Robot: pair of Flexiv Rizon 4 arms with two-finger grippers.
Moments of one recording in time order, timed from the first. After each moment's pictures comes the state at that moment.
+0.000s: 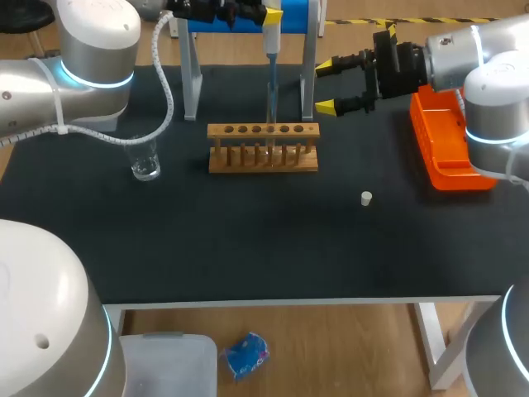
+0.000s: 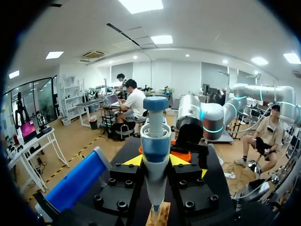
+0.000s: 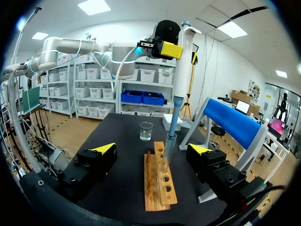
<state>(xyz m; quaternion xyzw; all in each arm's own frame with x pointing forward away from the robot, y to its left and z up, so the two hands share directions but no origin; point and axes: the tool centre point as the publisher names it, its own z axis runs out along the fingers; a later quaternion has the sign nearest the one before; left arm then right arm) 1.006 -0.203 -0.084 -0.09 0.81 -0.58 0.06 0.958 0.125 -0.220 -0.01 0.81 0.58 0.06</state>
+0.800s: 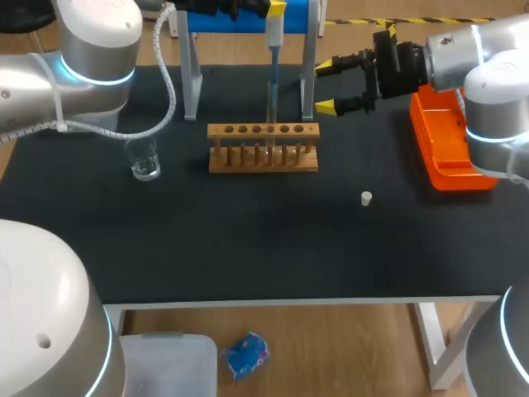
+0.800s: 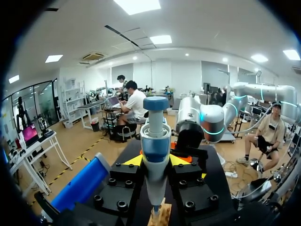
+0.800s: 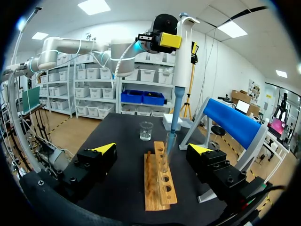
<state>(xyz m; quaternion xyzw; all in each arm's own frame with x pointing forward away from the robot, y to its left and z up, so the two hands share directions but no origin) 1.001 -0.208 -0.067 -0.08 0.81 -0.58 0.08 0.958 0.125 -0.219 -0.01 0.81 0.58 0.06</state>
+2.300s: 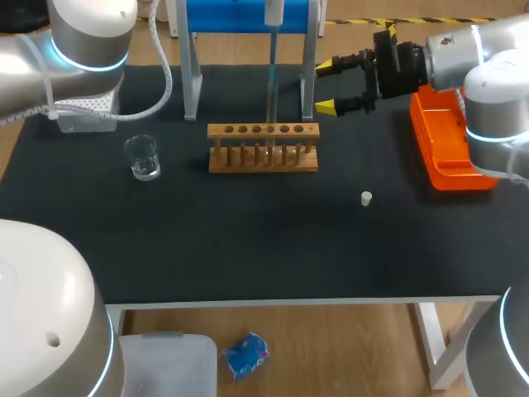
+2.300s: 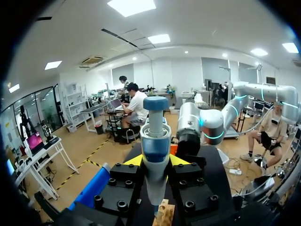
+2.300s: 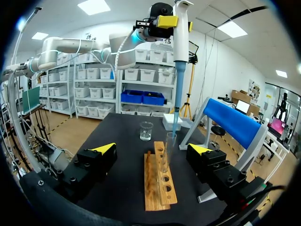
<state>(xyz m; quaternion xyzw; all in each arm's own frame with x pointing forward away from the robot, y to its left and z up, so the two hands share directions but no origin) 0.993 -0.207 -0.024 -0.07 0.81 -0.57 0.11 0.958 0.125 -0.220 -0.01 0.81 0.58 0.06</state>
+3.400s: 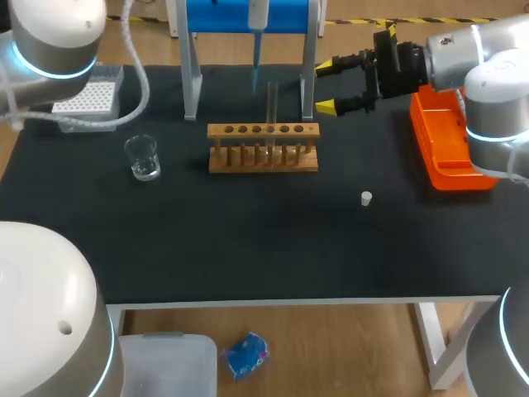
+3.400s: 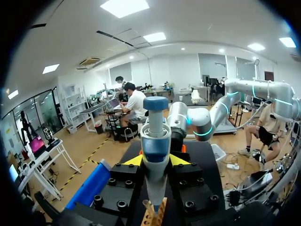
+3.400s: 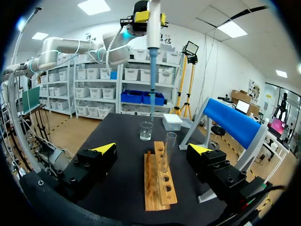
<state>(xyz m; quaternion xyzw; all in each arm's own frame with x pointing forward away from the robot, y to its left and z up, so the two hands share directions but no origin) 0.936 -0.177 -0.008 -0.06 0.83 -0.55 0.11 0.958 0.125 -0.220 -0.01 0.81 0.58 0.06</state>
